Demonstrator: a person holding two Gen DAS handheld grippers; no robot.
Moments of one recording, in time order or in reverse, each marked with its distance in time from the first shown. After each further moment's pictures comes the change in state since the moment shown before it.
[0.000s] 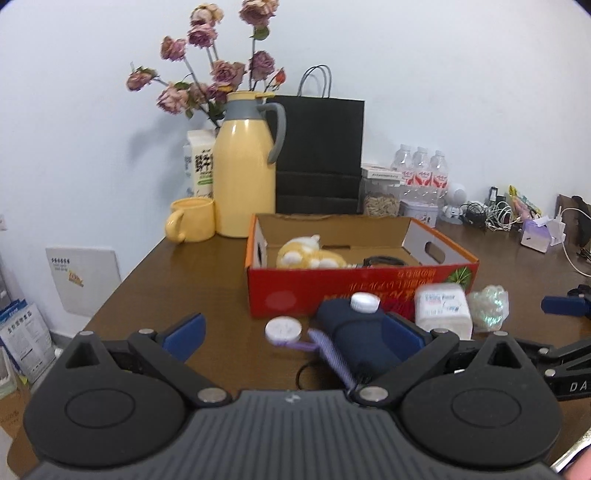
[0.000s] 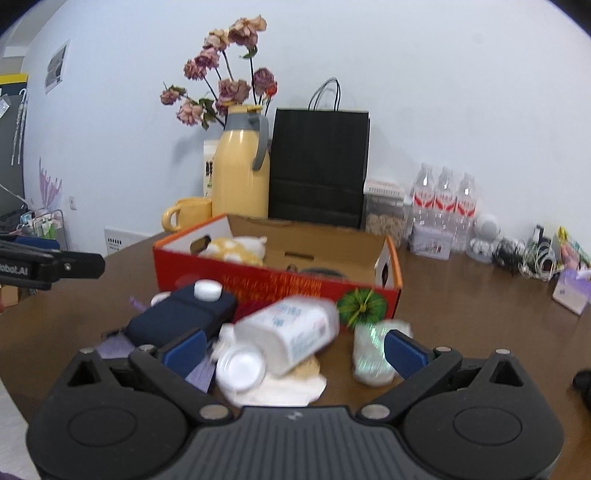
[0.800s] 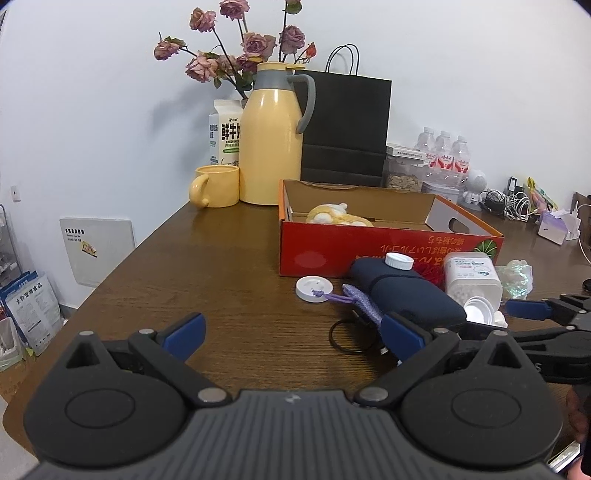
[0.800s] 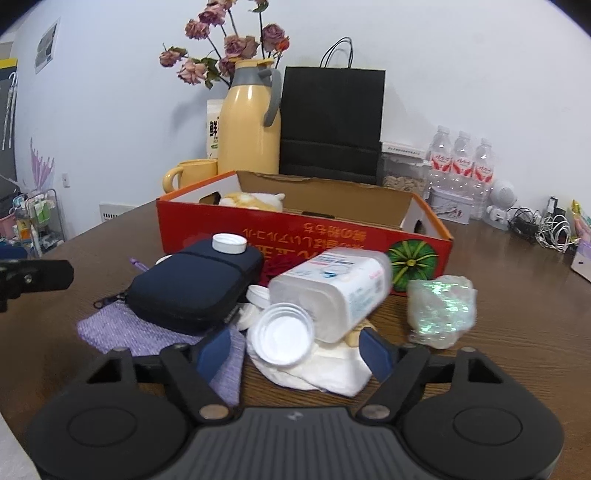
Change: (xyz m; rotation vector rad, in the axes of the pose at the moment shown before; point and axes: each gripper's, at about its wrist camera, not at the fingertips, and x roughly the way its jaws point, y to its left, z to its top) left arm 0.004 0.025 -0.031 -0.047 0.051 0.037; right arm 0.055 0.039 -0.019 0.004 0.091 -0.012
